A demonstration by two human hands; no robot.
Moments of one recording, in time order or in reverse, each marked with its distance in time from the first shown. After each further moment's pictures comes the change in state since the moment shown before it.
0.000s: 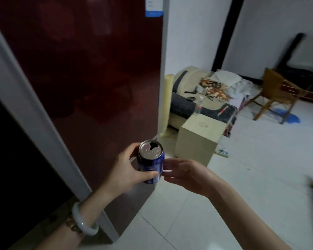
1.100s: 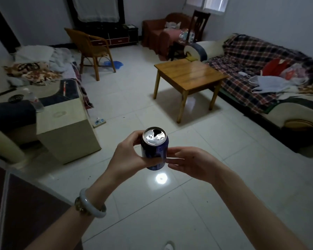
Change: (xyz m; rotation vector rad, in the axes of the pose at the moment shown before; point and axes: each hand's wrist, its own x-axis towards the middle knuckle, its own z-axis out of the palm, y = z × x) left_hand -0.017 0.084 0.193 -0.351 -1.008 0.433; right_hand -0.221 0.137 -0.009 0.553 0.969 -0.332
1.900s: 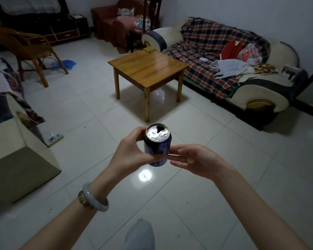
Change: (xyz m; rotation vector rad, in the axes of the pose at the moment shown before) left_hand 0.189 0.015 0.175 -0.052 -0.263 0.106; right_hand 0.024 -0.071 -0.215 0.137 0.195 -0.068
